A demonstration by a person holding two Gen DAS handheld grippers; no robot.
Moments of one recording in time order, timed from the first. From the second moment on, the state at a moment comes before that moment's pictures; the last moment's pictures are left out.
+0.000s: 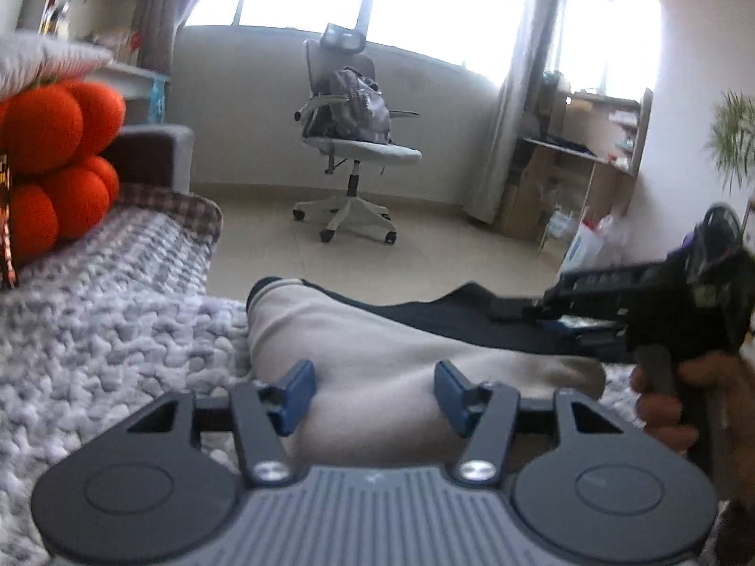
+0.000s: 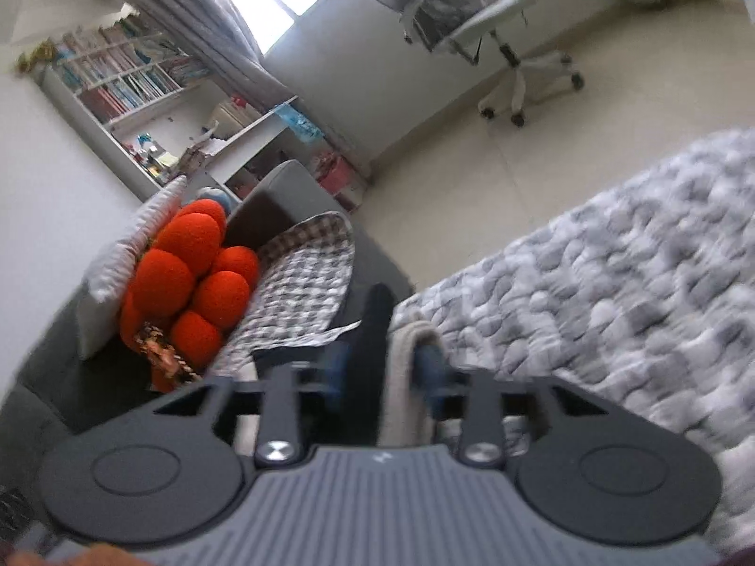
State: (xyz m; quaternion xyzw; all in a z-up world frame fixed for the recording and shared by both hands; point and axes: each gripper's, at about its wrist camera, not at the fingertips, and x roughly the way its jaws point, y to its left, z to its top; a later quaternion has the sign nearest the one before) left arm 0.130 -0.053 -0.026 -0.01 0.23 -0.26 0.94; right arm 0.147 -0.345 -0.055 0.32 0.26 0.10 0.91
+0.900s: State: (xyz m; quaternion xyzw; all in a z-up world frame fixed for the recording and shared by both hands) left arm 0.111 -0.062 -0.032 0.09 0.21 -0.32 0.92; right arm 0.086 -0.271 -0.047 0.00 0.21 0.13 0.97
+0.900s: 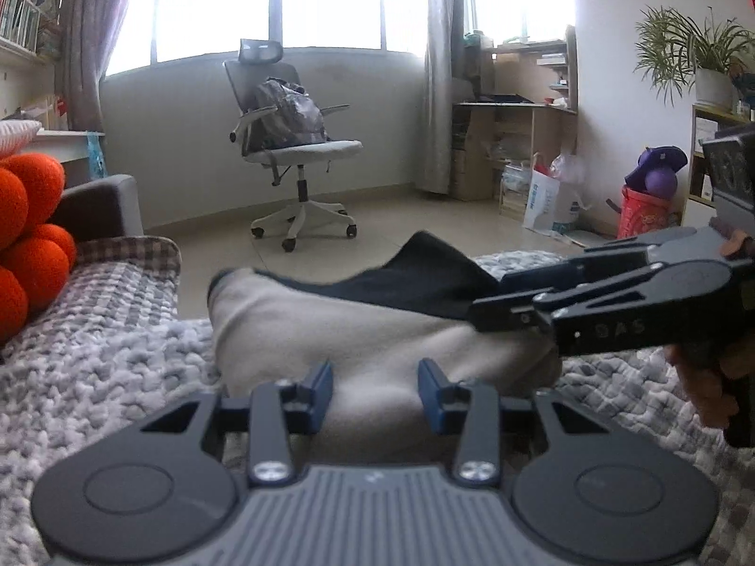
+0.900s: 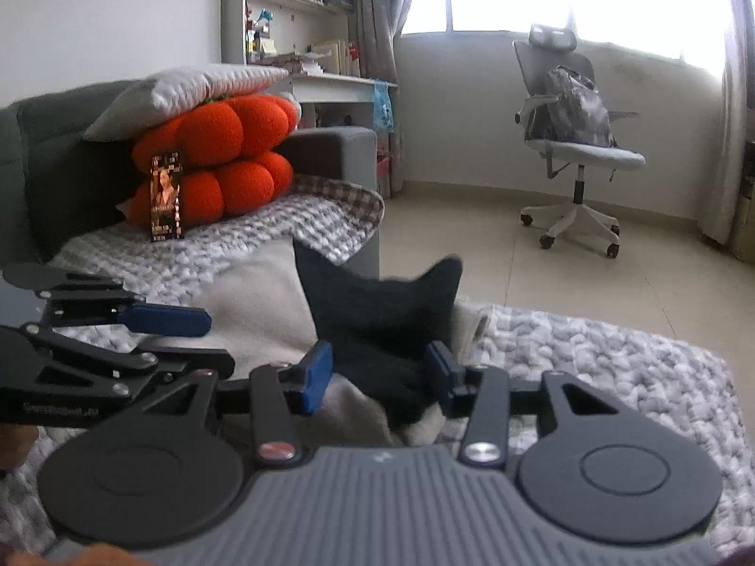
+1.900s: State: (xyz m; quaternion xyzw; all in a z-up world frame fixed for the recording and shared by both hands) left arm 0.191 -0.049 -0.027 0.02 0.22 -0.24 0.95; right arm 0.144 -0.302 -0.046 0.10 0.23 0.10 0.96
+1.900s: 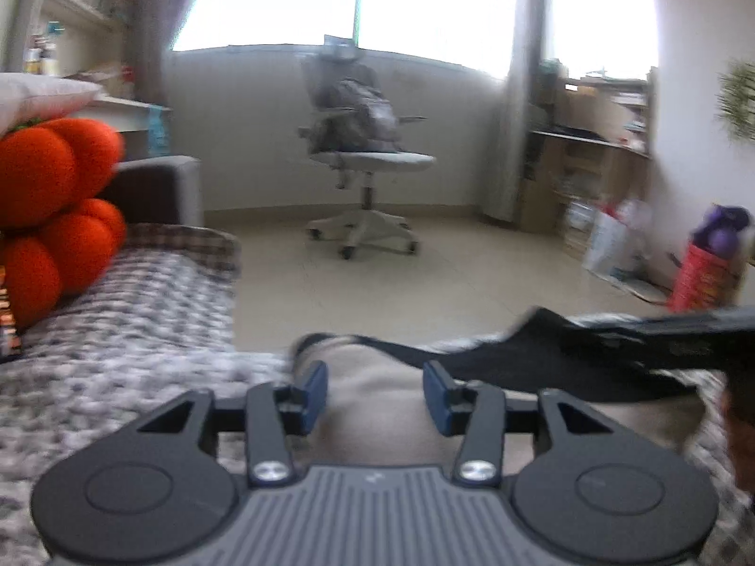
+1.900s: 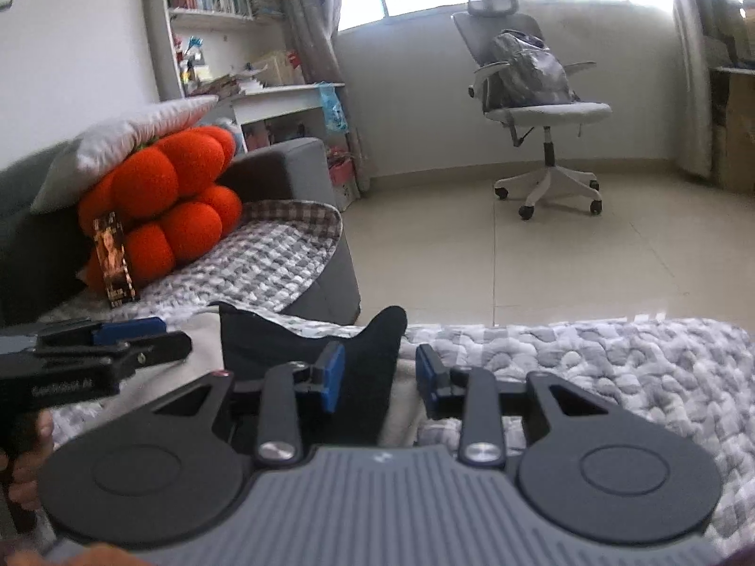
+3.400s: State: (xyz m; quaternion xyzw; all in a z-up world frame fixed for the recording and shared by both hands) left arm 0.220 -0.014 -0.053 -0.22 0.52 -0.25 0.79; right arm 0.121 -0.360 -0.052 0.44 0.39 0.11 0.80
